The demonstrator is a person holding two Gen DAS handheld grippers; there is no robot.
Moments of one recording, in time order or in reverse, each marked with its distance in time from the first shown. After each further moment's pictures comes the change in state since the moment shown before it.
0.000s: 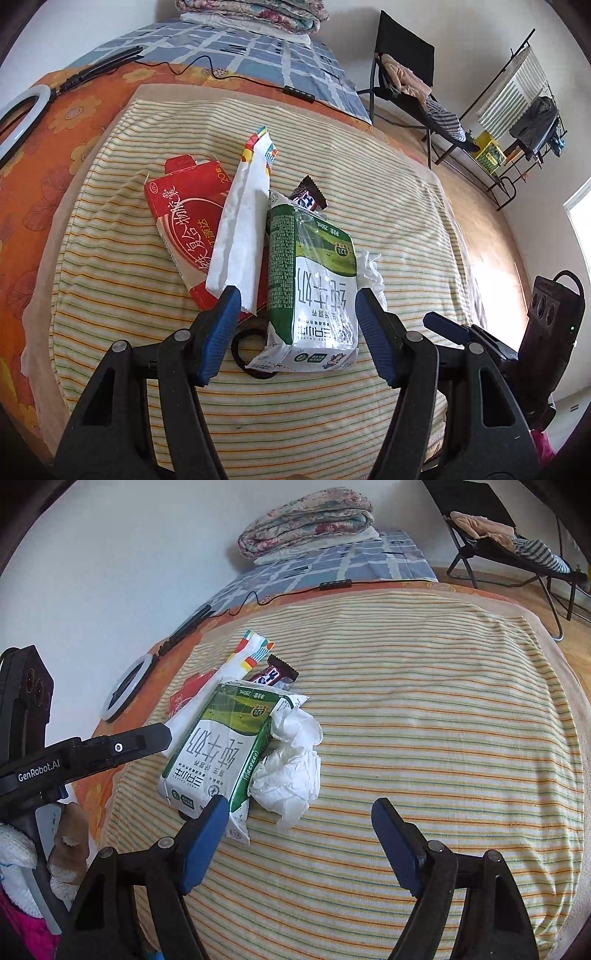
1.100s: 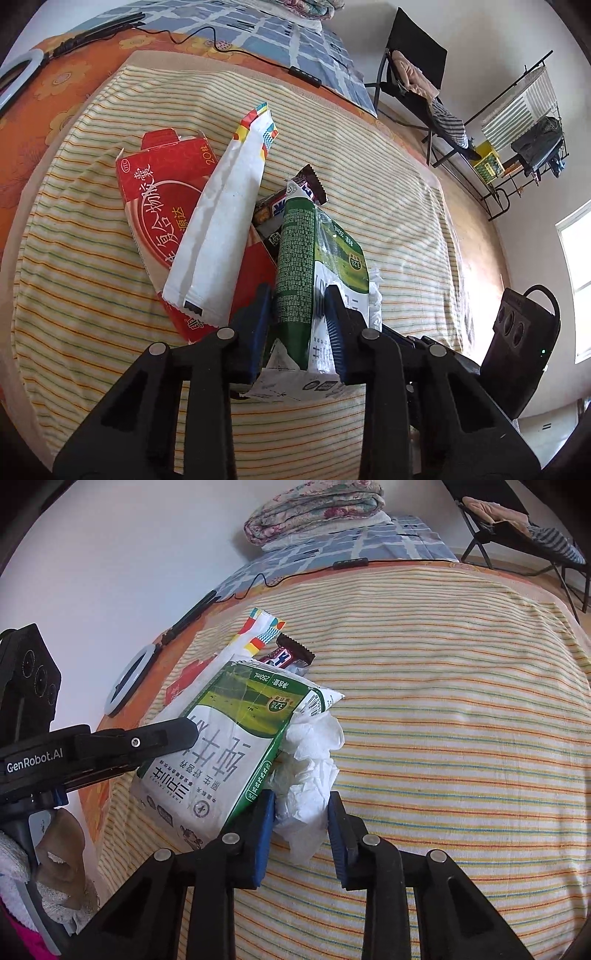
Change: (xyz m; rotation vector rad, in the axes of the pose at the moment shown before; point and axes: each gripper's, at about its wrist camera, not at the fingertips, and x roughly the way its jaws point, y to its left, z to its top) left arm 0.030 0.003 0.009 -0.089 0.059 -0.062; right arm 0.039 0.004 0.002 -0.005 0.039 0.045
